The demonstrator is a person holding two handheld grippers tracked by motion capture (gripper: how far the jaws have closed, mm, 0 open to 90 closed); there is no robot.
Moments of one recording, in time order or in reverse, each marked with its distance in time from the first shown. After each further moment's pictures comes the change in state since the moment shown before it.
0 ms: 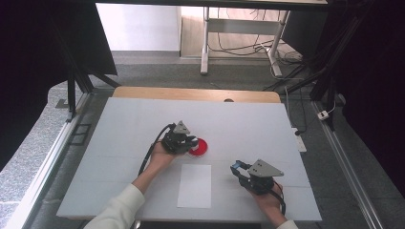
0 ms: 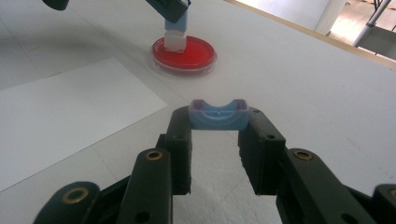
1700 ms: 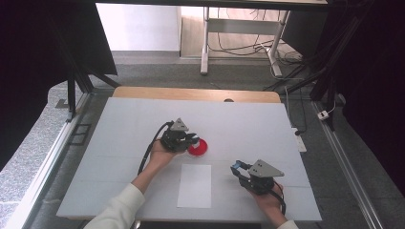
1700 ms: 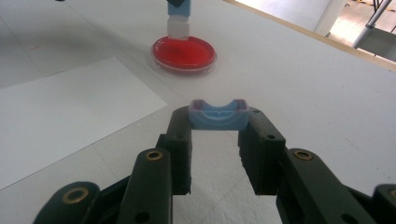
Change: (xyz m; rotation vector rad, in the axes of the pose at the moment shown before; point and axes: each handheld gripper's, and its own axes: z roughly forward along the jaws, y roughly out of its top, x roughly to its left) left arm 0.001 0.005 -0.005 -0.043 -0.026 -0.024; right arm 0.000 0.000 -0.001 0.000 -0.001 -0.005
